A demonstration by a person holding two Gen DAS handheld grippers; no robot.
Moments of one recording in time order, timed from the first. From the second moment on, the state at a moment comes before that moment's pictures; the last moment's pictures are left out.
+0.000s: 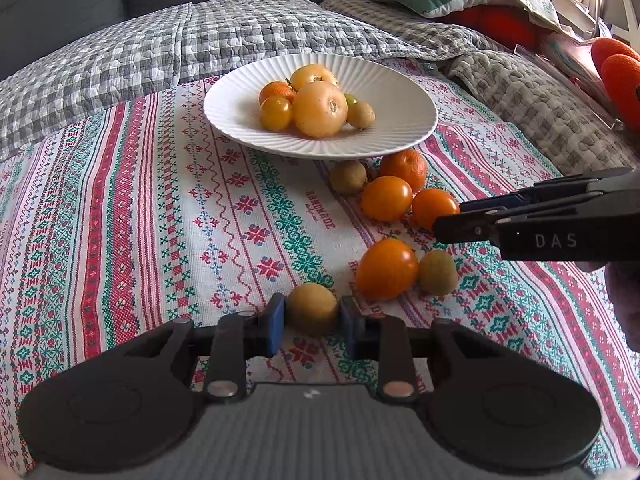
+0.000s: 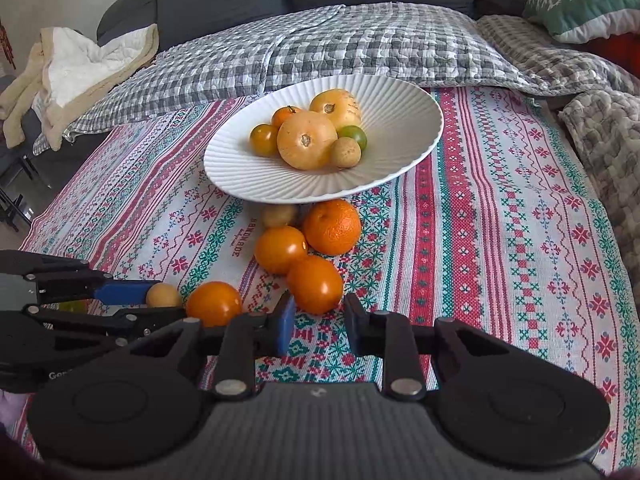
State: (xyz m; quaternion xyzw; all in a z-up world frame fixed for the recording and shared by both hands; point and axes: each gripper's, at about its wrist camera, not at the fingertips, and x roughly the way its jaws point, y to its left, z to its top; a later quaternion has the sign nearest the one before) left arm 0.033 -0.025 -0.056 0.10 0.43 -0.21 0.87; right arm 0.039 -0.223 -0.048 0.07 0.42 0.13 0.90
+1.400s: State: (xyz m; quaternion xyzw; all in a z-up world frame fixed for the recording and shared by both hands) left arm 0.062 -0.021 0.006 0.04 0.38 -0.18 0.90; right arm 0.050 -0.254 -0.005 0.14 0.36 0.09 0.92
